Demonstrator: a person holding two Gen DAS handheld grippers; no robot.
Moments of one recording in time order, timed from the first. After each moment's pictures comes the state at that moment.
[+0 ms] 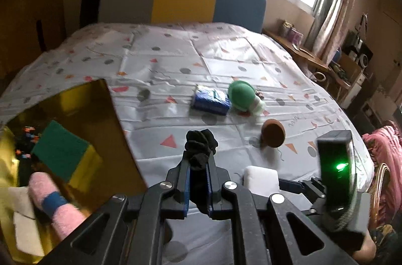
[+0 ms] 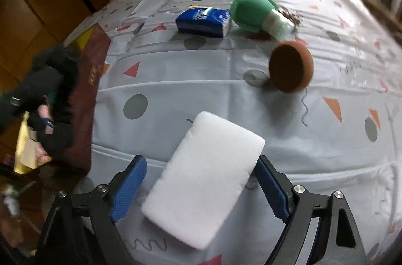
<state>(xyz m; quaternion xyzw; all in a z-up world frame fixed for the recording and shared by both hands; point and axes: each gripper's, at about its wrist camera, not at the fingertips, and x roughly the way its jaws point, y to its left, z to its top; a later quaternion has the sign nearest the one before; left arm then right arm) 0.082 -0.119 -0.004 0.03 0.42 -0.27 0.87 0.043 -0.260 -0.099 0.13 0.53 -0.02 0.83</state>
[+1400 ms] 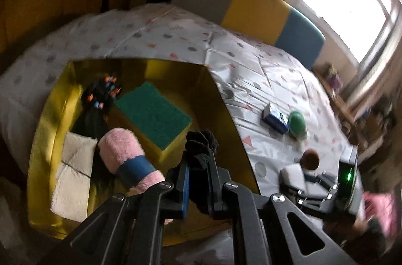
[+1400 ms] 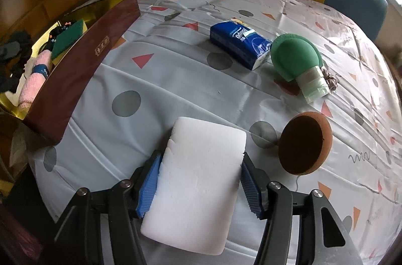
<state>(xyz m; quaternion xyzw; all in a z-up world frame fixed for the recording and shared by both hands) 0.100 0.020 -0.010 -0.12 0.45 -0.14 0.87 0.077 -0.269 -0.106 -0.04 0.52 0.09 0.85</state>
